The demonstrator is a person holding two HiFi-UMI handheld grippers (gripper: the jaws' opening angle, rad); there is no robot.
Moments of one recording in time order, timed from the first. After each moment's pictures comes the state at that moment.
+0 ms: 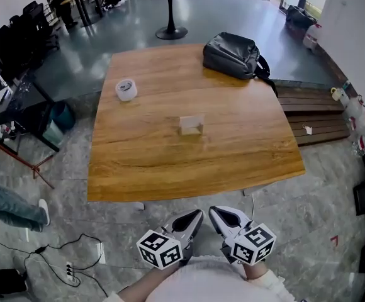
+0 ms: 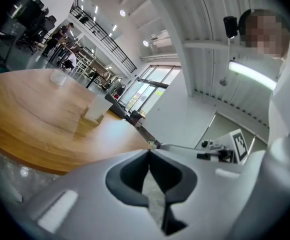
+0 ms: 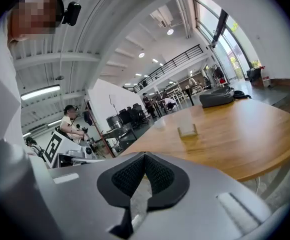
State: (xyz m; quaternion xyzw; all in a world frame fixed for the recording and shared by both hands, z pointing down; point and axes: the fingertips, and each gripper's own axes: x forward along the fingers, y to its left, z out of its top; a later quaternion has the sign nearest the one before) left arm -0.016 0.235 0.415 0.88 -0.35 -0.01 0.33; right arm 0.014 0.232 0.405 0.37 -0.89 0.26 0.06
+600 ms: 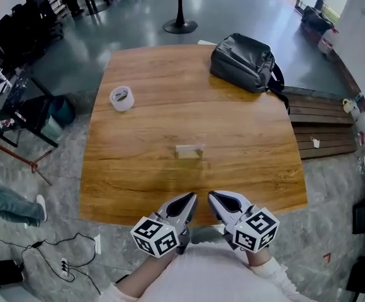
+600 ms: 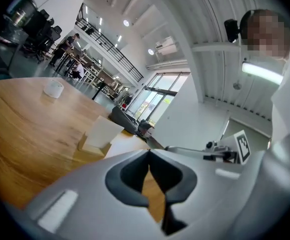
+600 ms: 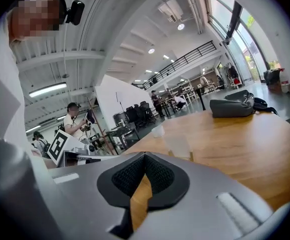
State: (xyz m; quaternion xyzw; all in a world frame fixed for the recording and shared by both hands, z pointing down) left arm -0.012 0.056 0.402 0.86 -0.41 -0.04 0.31; right arm 0.029 0.056 0.389 0.32 -0.92 0.23 0.08
